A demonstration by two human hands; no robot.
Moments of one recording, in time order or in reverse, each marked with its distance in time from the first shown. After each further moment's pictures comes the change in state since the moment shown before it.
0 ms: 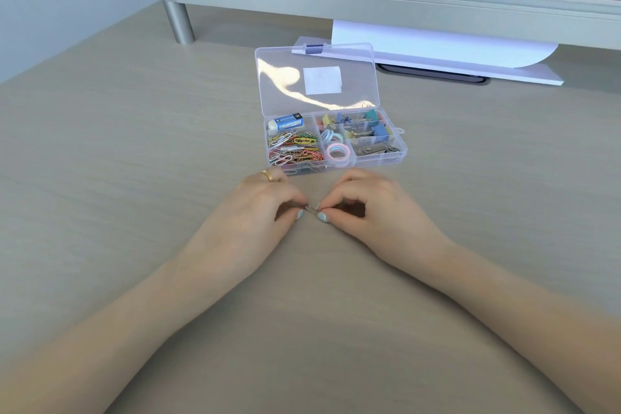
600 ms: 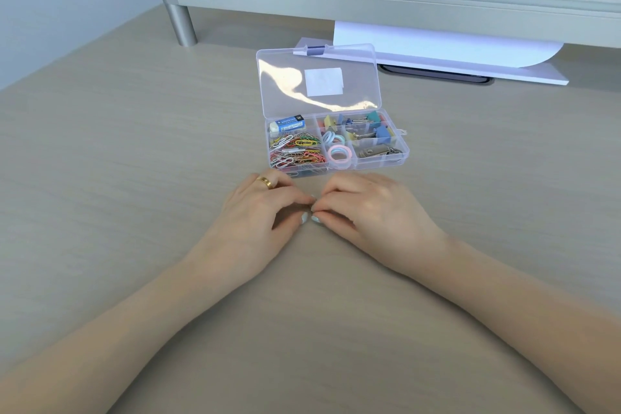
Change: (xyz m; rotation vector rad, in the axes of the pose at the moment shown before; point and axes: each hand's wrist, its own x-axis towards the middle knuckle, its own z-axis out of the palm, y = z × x) left_hand -0.002 -0.009 0.007 -0.008 0.026 0.022; right_hand 0.005 0.000 0.004 -0.428 0.132 -0.393
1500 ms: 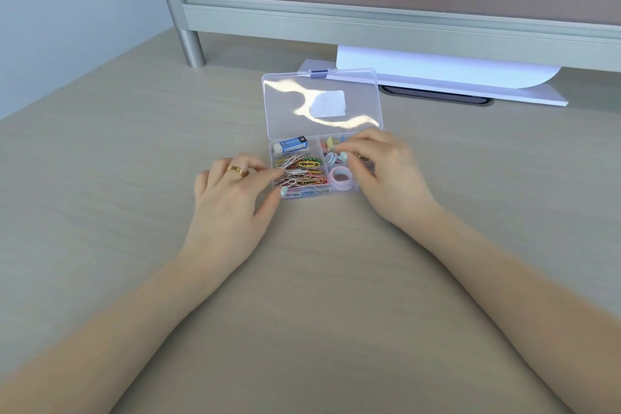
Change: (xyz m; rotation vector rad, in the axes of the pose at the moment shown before) left_hand 0.020 -0.025 -0.008 0.268 0.320 -0.065; right_hand 0.038 0.059 0.009 0.228 0.206 0.298
